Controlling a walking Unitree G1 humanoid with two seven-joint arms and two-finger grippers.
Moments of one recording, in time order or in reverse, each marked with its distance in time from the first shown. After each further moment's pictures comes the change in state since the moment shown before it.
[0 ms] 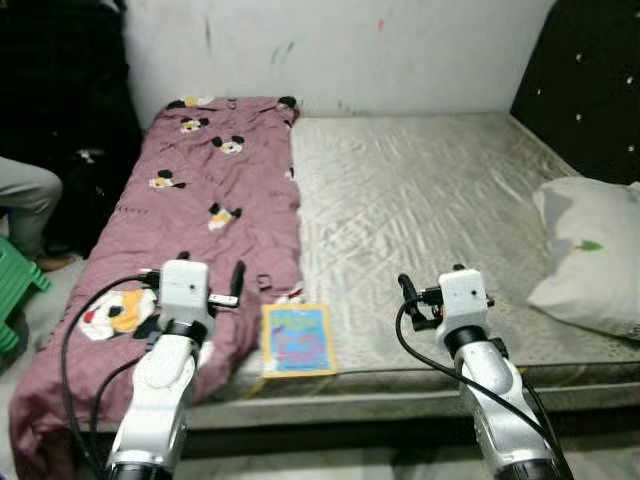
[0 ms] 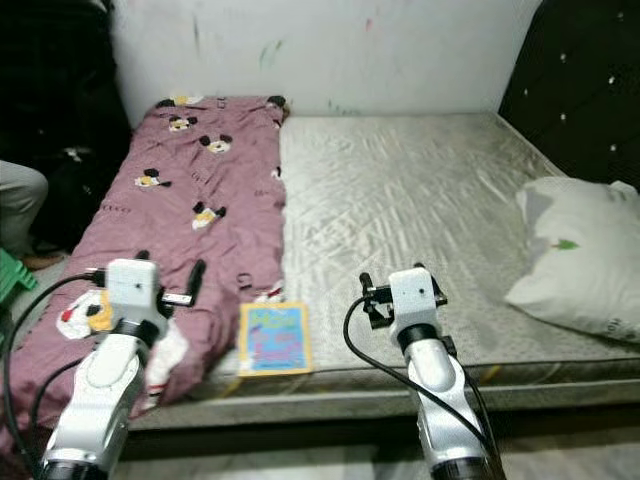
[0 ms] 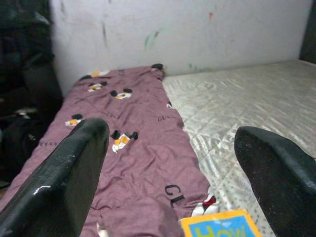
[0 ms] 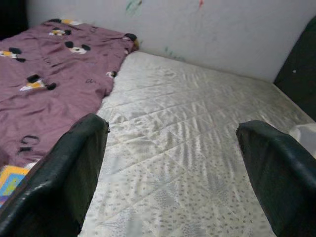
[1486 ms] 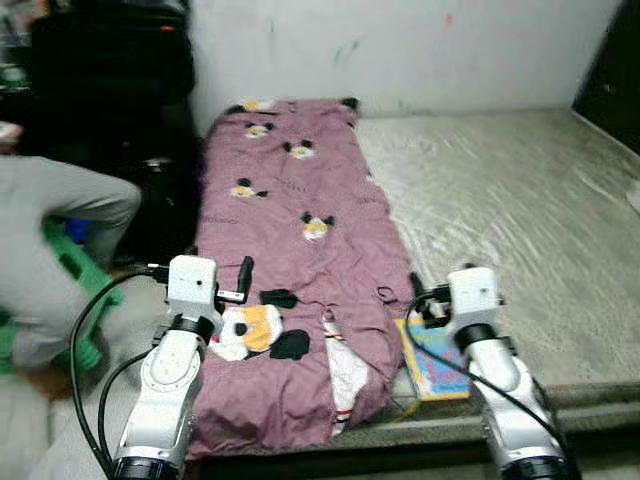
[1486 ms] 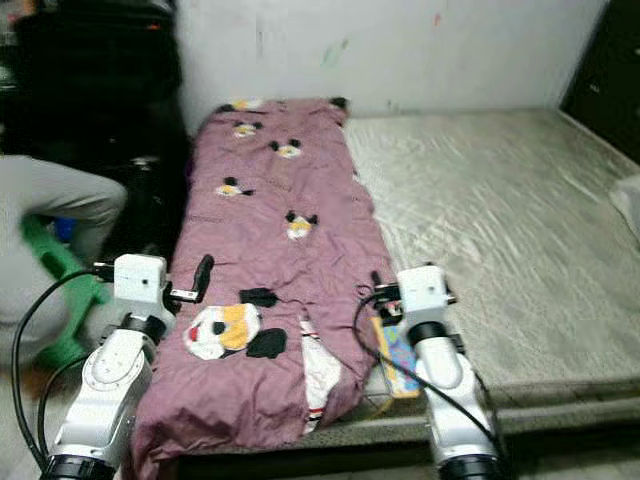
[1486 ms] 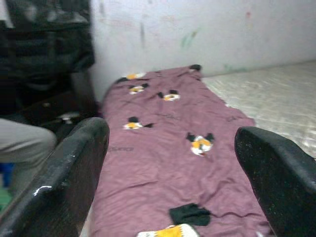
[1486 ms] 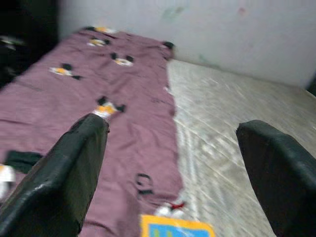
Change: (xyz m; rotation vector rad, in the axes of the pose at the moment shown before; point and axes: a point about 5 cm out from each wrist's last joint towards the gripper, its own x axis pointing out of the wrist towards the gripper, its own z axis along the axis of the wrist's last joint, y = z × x) left arm 0.000 -0.007 0.001 0.012 -0.004 -0.032; right arm -0.004 -0.004 -0.007 -0.003 0.028 -0.012
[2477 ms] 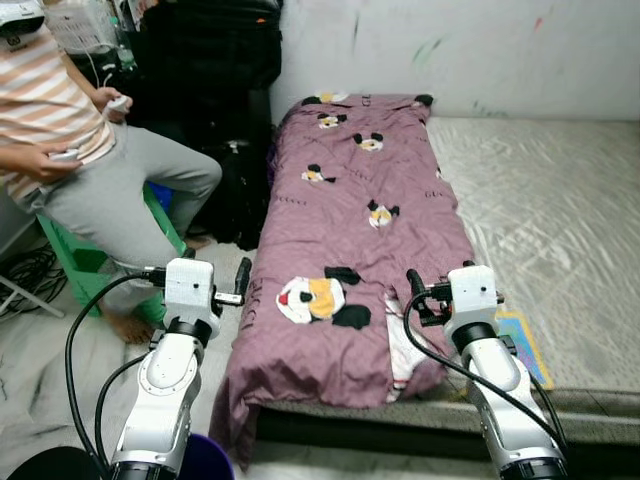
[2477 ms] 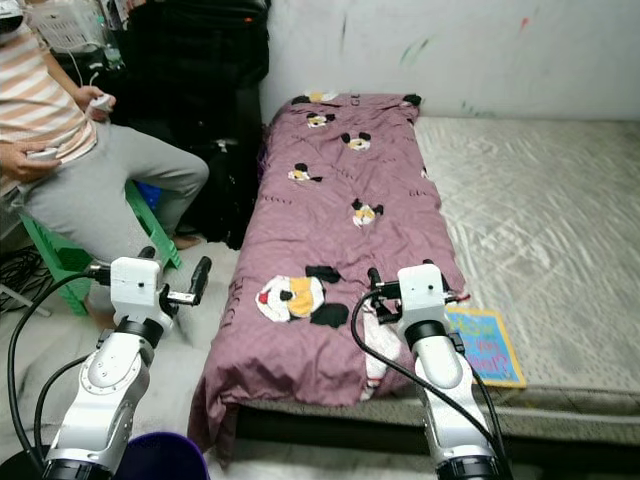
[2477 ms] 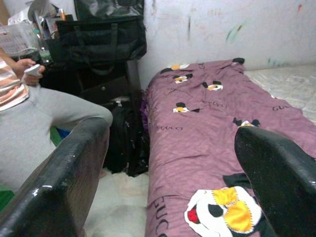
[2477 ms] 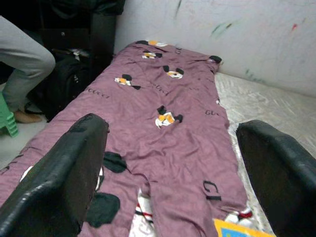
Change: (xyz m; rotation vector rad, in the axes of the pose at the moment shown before) left arm -0.003 0.003 0.000 0.002 -0.009 0.000; right arm 0.000 -0.002 0.005 0.014 -0.020 -0.013
